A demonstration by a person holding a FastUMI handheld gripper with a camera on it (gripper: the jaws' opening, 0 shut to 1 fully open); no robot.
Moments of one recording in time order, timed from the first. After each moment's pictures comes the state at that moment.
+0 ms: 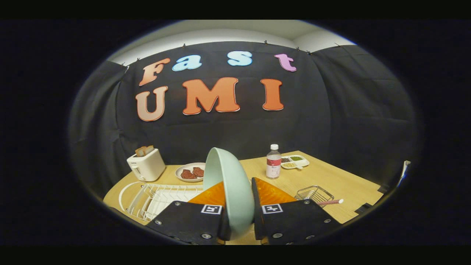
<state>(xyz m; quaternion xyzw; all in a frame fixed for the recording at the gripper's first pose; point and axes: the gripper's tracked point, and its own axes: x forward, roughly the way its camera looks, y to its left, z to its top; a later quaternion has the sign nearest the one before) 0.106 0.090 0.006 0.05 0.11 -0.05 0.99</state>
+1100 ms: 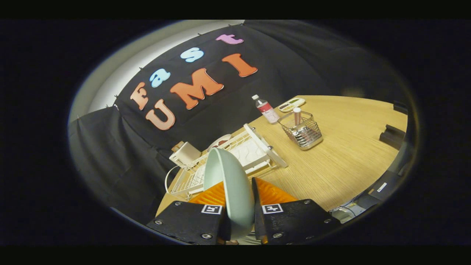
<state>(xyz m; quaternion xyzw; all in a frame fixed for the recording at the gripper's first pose) -0.047 0.064 -0.117 0.32 0.22 0.04 0.92</state>
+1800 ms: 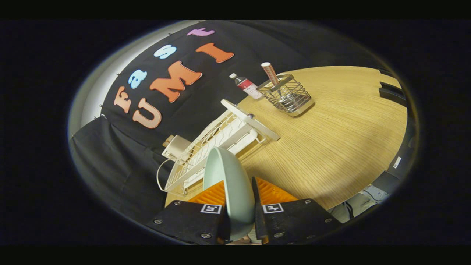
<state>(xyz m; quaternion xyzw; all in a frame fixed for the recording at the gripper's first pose) -0.044 0.088 -0.180 0.37 0.28 0.03 0.88</state>
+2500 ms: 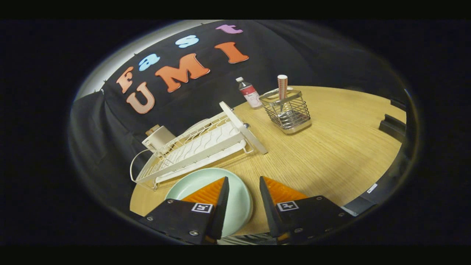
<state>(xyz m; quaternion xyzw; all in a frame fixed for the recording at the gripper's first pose) -0.029 0.047 -0.176 0.21 0.26 -0.01 0.94</state>
